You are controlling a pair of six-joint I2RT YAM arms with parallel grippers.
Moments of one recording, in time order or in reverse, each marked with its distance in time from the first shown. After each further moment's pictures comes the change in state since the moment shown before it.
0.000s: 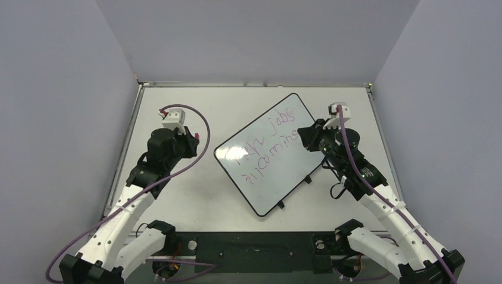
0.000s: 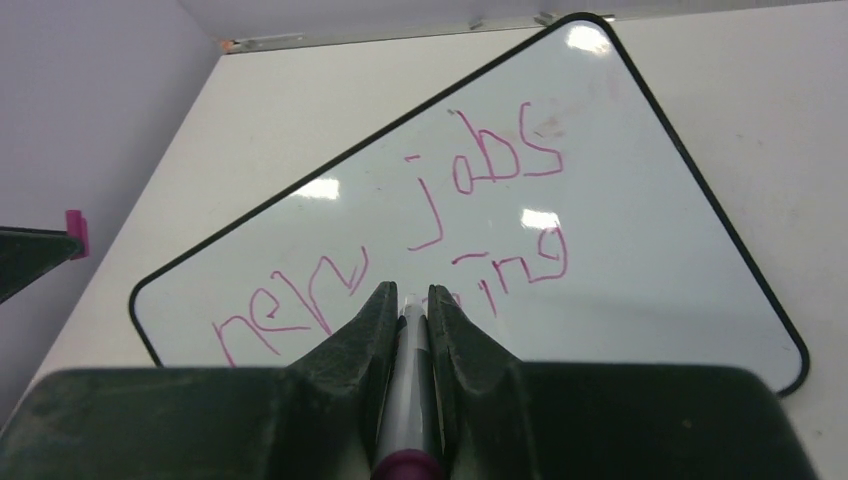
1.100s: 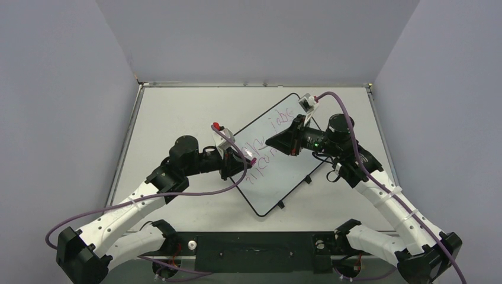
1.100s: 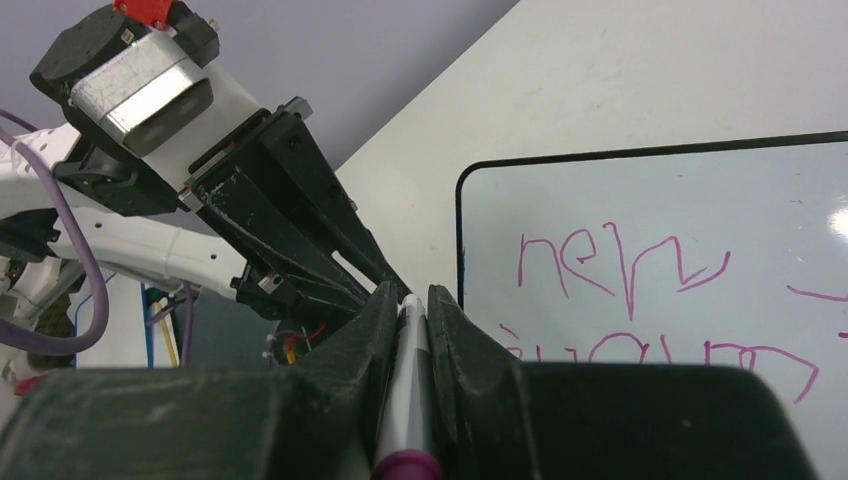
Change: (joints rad) left arm -0.367 0.050 -0.033 0.333 0.669 0.163; right arm 0.056 0.156 0.197 0.040 -0.697 0.085
